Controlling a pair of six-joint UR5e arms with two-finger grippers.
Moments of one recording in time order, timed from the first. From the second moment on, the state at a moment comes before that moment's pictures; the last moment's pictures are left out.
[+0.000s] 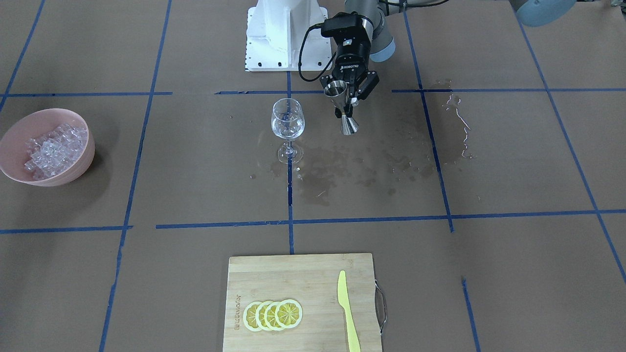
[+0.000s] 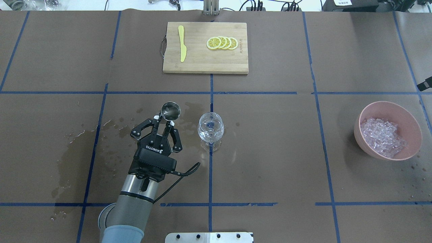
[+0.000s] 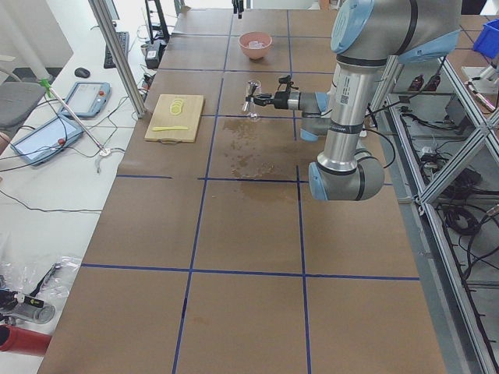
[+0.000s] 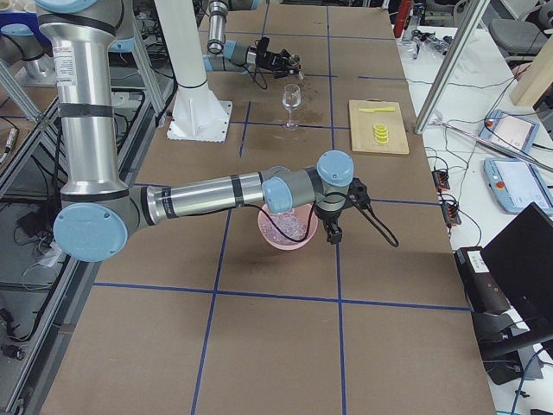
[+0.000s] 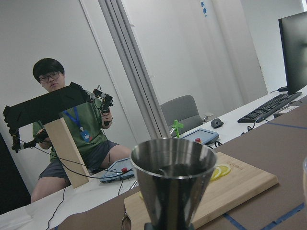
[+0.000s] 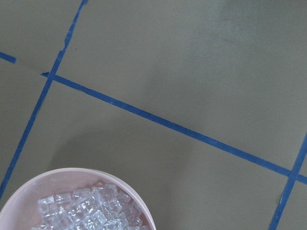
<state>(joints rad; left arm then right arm) -0.09 -2.05 -1.60 -2.84 -0.32 -0.11 1.37 -1.53 1.72 -1.44 2.42 -0.01</state>
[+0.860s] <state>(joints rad) -0.11 -2.09 -1.65 -2.66 -0.37 0.17 1.37 -1.54 1.72 -1.44 2.42 -0.01</state>
